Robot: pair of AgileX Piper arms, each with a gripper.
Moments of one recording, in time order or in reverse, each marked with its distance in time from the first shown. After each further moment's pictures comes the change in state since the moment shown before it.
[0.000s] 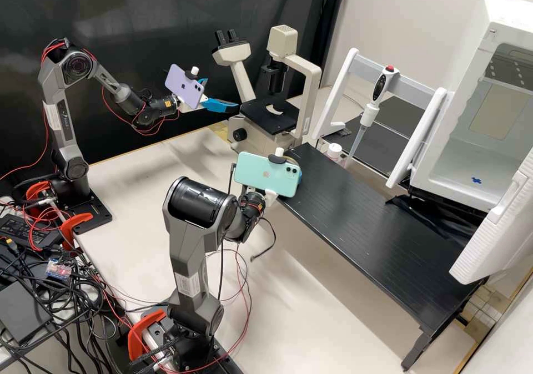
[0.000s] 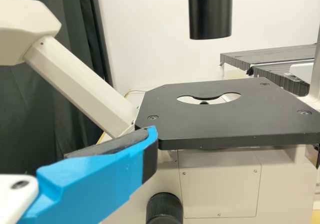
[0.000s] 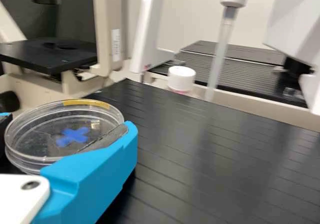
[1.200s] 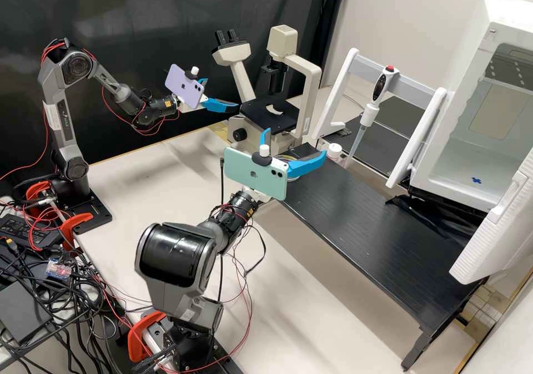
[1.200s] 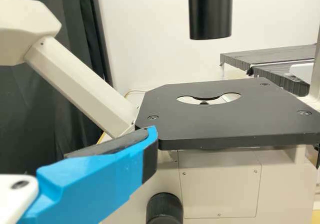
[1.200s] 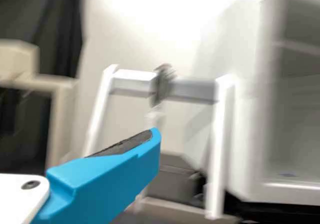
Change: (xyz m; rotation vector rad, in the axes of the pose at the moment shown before) left arm 0.000 0.000 0.000 0.000 0.000 0.000; right arm -0.077 0.053 -0.031 -0.031 0.155 0.530
